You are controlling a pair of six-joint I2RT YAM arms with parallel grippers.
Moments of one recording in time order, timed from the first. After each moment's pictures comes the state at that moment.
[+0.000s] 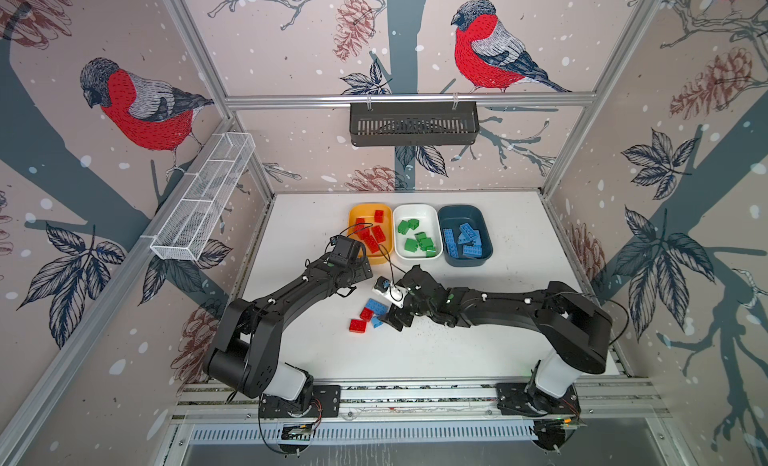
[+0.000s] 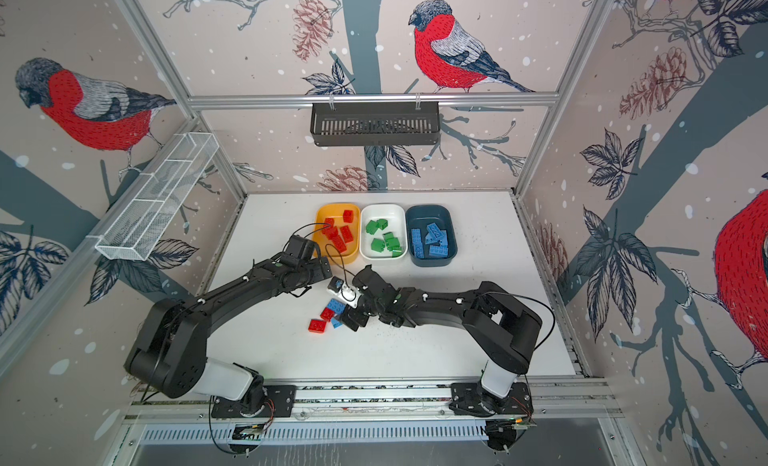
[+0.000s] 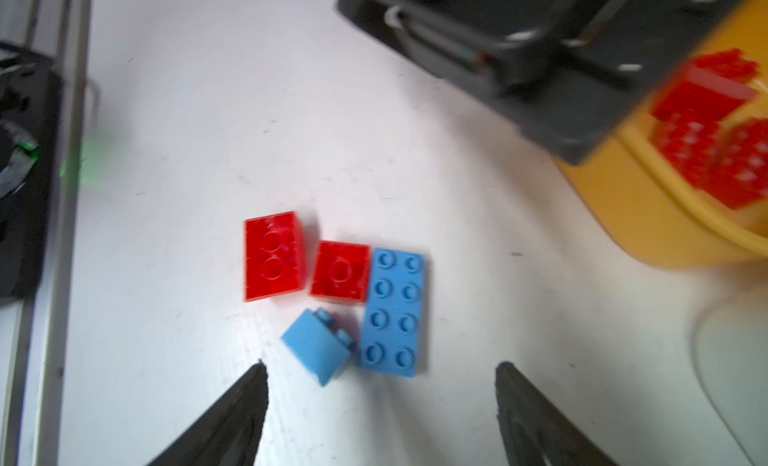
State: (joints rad) left arm -0.40 1.47 0.85 -0.39 -0.14 -0.67; right arm 1.05 1.71 0.90 0.09 -0.21 -0.22
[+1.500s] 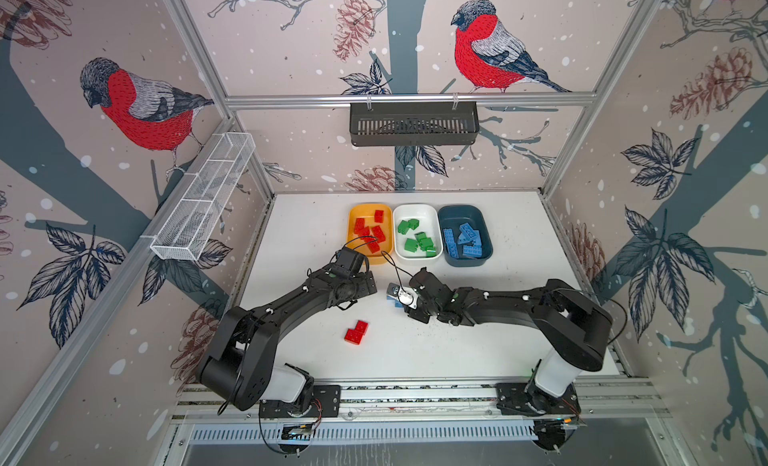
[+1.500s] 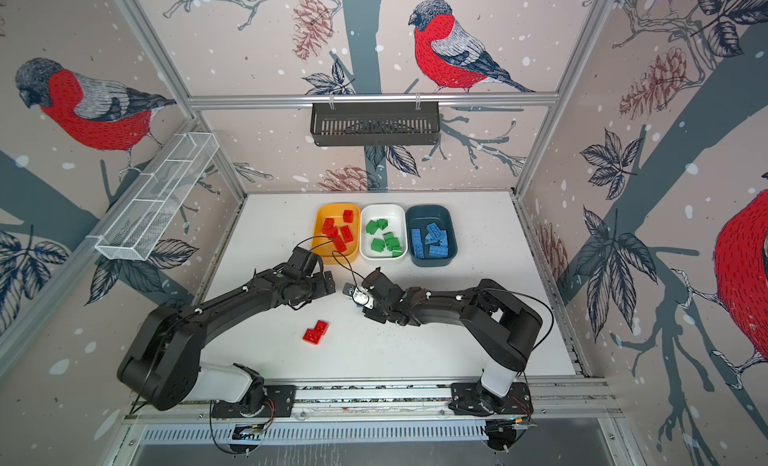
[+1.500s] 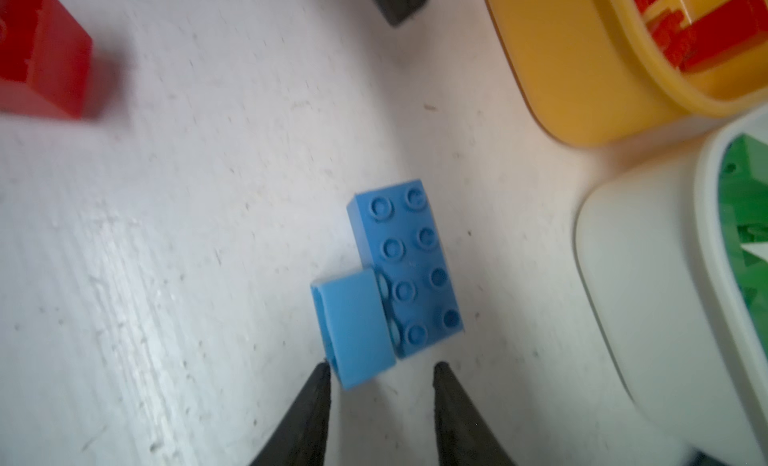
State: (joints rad) left arm -0.47 1.40 0.76 -0.46 -0.03 -0.70; right arm 0.97 1.68 0.82 -0.01 0.05 -0.39
